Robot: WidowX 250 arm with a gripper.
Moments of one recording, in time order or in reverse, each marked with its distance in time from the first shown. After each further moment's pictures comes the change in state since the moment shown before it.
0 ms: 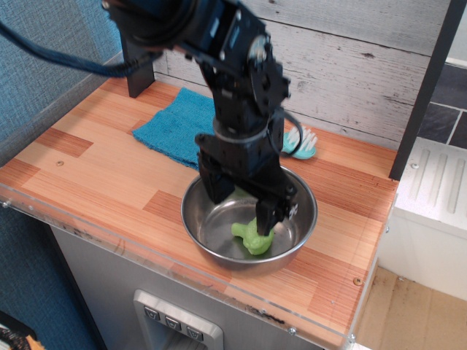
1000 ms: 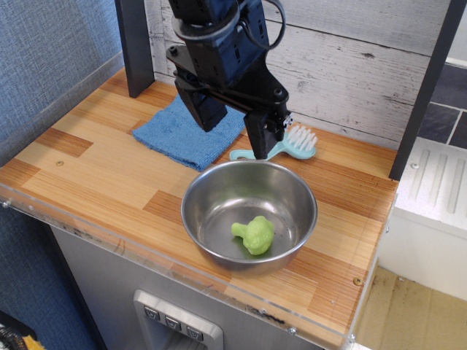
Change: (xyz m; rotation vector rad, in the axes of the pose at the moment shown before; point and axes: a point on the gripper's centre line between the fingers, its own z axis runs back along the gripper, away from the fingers) arm 0.013 0.012 0.081 -0.041 -0.172 0.037
